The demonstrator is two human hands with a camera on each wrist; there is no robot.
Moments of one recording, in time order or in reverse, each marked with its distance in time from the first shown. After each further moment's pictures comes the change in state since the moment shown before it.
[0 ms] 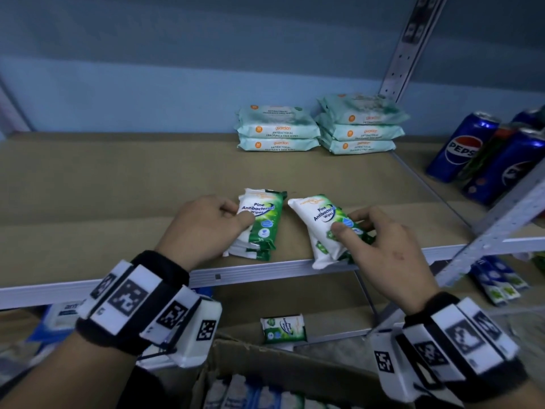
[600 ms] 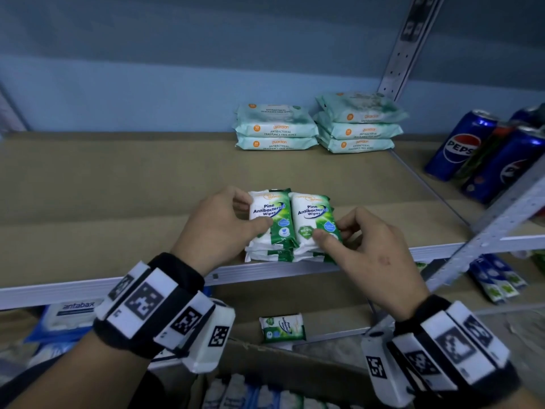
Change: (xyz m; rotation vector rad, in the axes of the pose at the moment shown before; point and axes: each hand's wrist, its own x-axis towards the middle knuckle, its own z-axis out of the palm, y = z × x) left_hand -0.006 0.013 0.016 -0.163 0.006 0.056; right_hand -0.009 -0.011 0.009 0.006 0.006 -0.080
